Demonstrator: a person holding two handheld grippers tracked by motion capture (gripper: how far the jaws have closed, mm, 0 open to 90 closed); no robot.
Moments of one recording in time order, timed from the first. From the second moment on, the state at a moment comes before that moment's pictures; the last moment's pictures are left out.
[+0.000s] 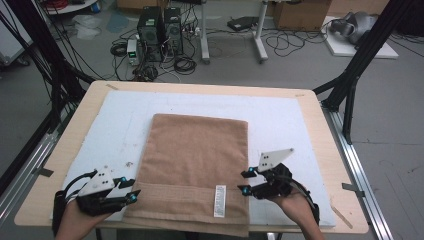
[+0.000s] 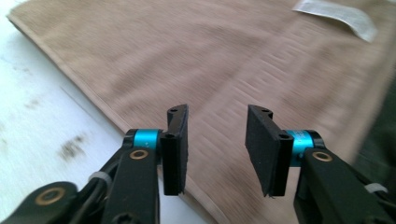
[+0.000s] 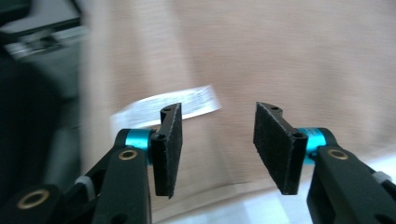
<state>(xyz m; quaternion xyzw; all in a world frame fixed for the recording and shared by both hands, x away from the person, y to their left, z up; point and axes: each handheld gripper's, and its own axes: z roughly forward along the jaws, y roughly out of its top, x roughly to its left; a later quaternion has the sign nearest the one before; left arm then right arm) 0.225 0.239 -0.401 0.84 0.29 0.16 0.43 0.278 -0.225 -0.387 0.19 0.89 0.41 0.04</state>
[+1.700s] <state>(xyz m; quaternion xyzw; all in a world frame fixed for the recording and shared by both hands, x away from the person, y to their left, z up) 0.375 0.218 -0.438 0.78 0.45 0.14 0.41 0.441 -0.233 -0.422 0.37 0.86 0.33 0.12</state>
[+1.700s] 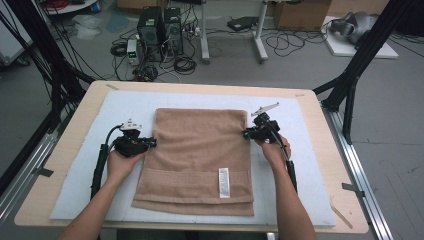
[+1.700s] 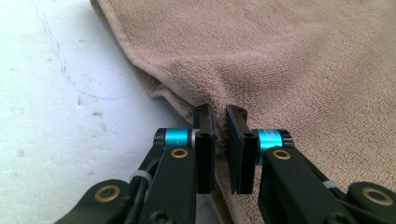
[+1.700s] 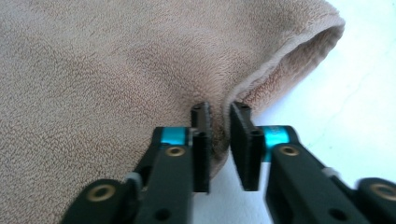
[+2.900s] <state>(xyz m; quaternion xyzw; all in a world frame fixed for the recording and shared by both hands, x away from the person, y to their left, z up) 0.253 0.222 -0.442 0.85 0.31 0.13 0.41 0.285 -0.214 -0.436 0.22 0.90 0.38 0.06</state>
